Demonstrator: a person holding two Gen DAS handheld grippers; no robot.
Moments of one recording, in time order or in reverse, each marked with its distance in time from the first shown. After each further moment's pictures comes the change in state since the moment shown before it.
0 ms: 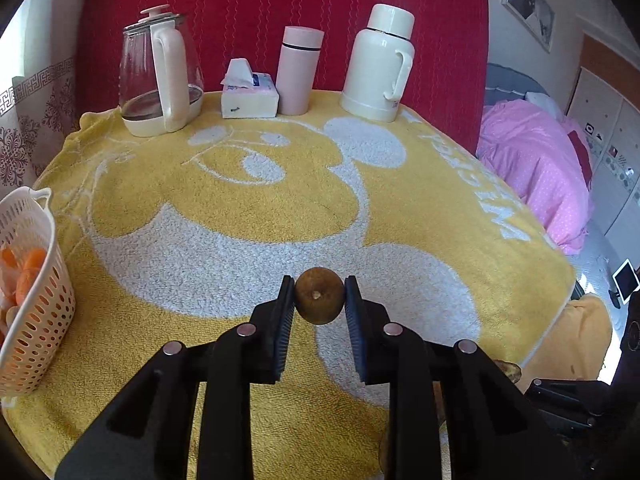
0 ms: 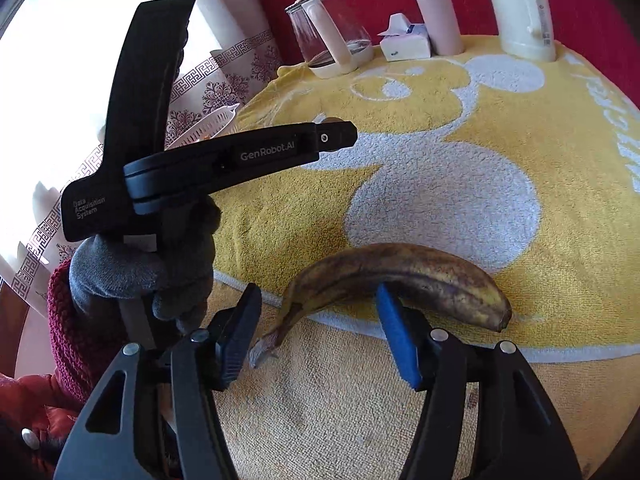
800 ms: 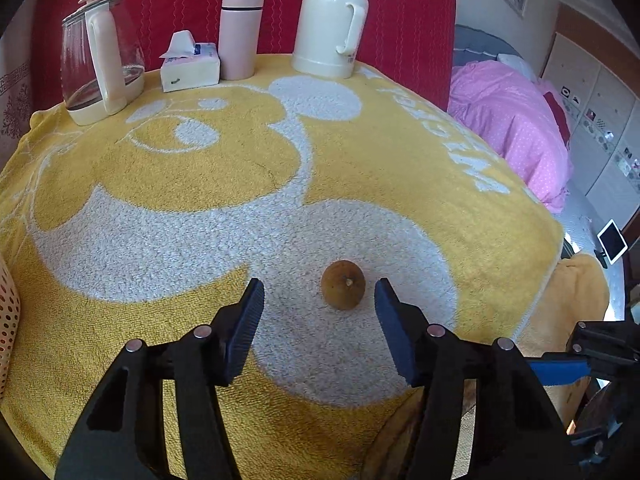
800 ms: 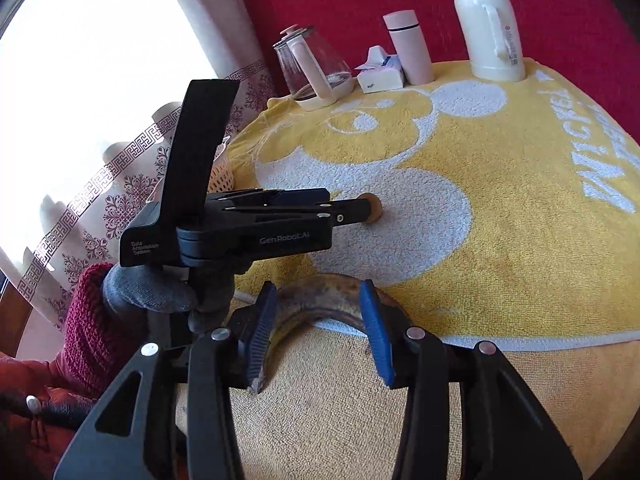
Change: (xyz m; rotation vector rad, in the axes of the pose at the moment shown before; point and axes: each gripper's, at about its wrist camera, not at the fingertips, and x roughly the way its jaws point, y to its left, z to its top) left arm 0.039 -0.042 -0.016 0.101 0.131 -0.114; right arm -0.046 -0.035 -0.010 -0.004 -0.094 0.011
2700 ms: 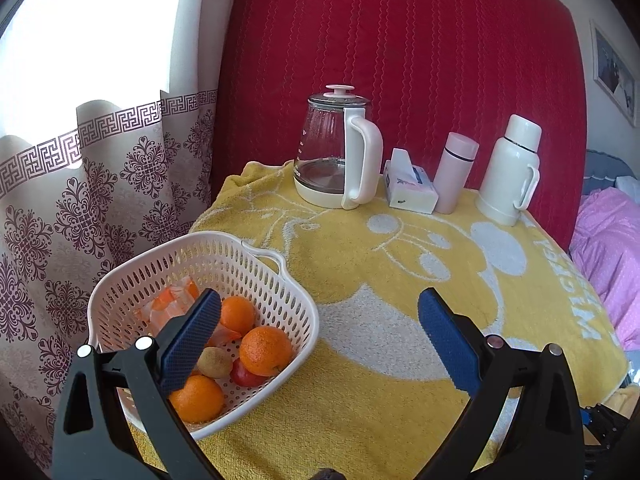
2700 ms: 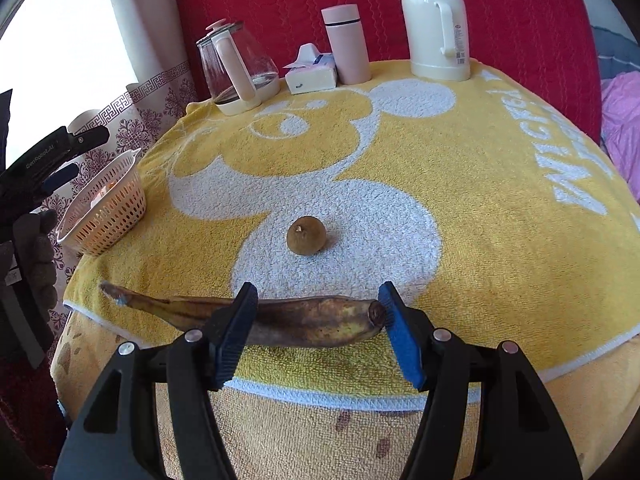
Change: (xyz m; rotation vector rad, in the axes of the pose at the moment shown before) left arm -0.138 0.130 0.004 -0.308 -0.350 0.466; right arm 0.048 0.000 0.022 0.082 -0.030 -0.310
